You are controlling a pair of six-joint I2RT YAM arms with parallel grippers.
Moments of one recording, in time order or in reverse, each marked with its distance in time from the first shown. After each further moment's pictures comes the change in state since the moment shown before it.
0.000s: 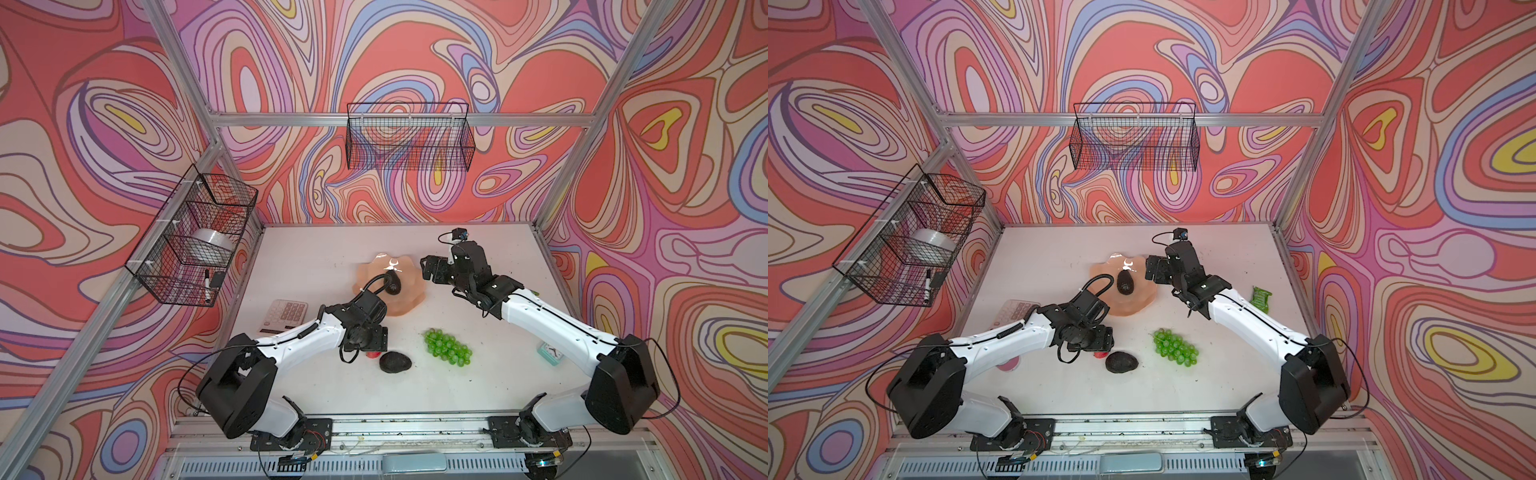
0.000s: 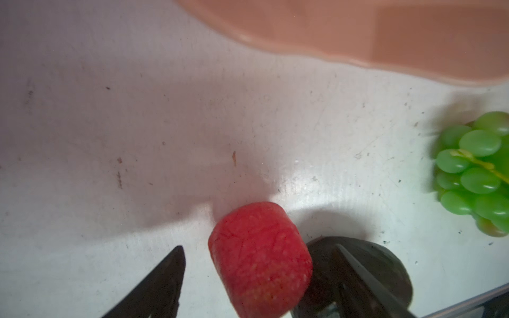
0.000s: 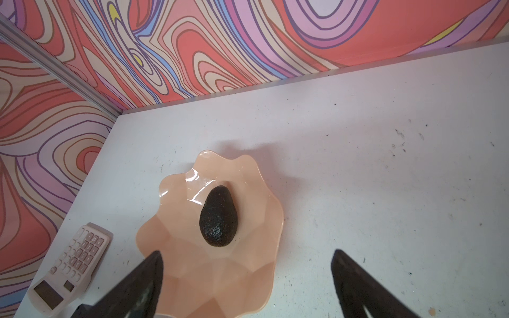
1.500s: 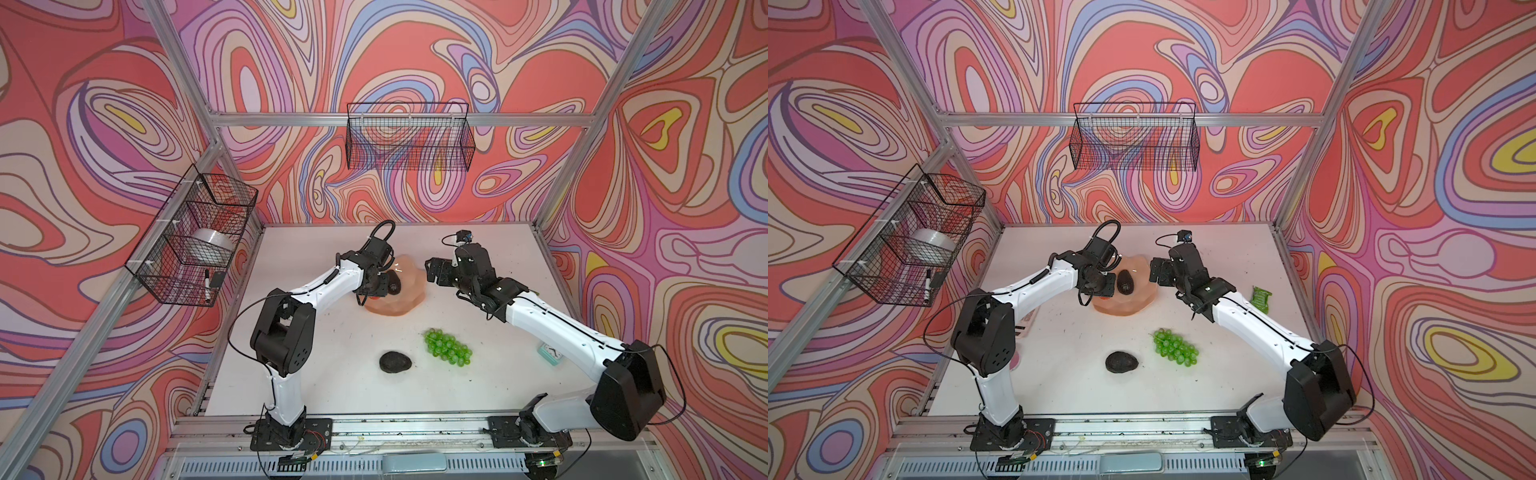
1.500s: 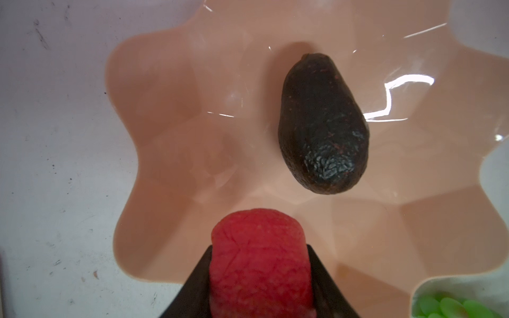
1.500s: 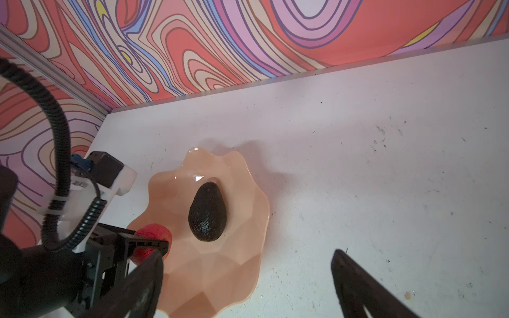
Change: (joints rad) left arm 0.172 0.407 0.626 -0.140 -0.138 0.254; right arm -0.011 -0.037 -0.029 -0.026 0.022 -0.012
